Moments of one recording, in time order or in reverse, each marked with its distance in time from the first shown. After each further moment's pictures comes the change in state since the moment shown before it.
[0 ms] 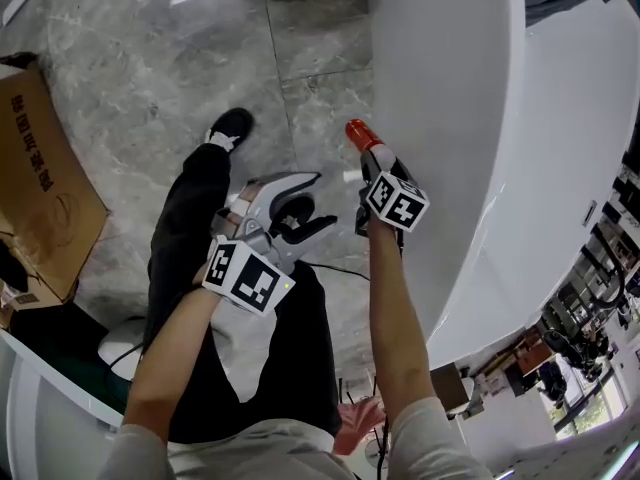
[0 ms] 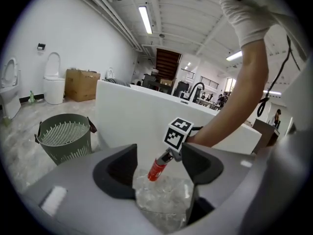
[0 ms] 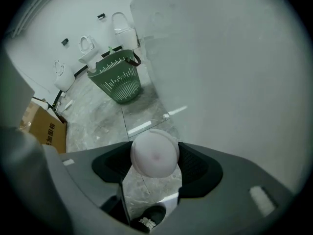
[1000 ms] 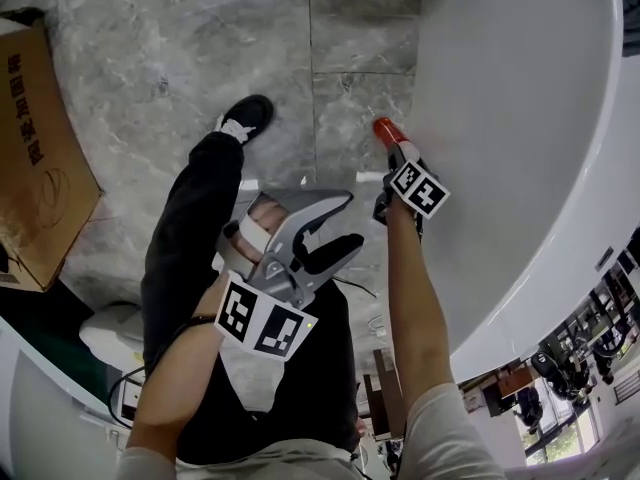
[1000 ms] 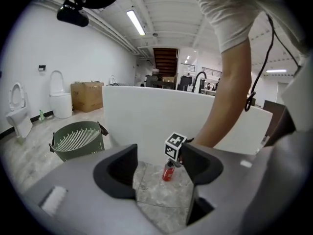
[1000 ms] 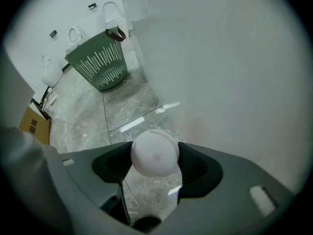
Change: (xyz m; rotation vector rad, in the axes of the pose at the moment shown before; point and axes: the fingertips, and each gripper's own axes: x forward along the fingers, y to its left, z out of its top) left arm -0.001 0.012 -0.042 0.137 0.013 0.138; right arm 0.125 -0.030 -0.039 0.036 0.054 -0.082
